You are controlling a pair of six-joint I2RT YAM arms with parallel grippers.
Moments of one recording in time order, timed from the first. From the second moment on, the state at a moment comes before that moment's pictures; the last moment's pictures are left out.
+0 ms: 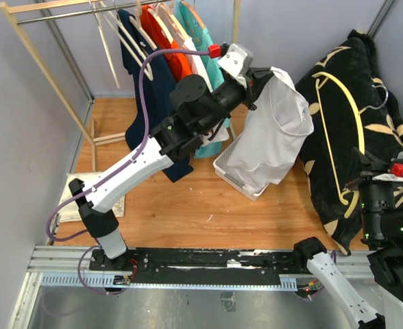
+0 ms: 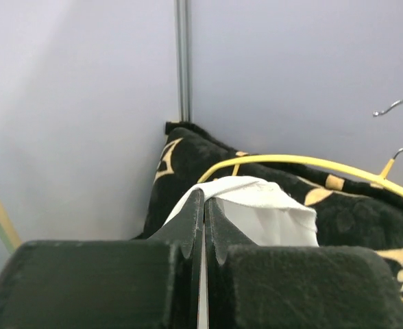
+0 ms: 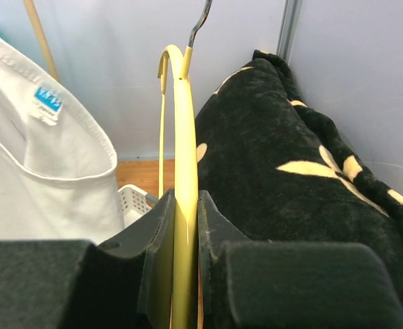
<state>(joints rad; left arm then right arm) -1.00 1.68 1.96 0.07 -0.11 0.03 0.37 0.43 1.22 -0.58 0.43 -0.10</state>
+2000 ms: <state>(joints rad) -1.00 1.83 1.39 0.11 -0.38 -0.23 0.37 0.40 1.12 -0.56 0.43 -0.11</state>
